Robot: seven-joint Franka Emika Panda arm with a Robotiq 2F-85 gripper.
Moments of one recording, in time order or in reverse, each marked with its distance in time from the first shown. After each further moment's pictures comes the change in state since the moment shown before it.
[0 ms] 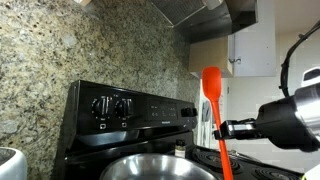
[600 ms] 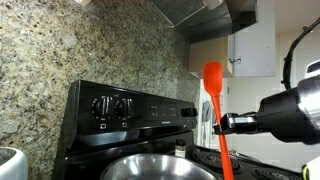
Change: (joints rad) arm 0.010 -0.027 0.004 -0.005 0.017 0.000 0.000
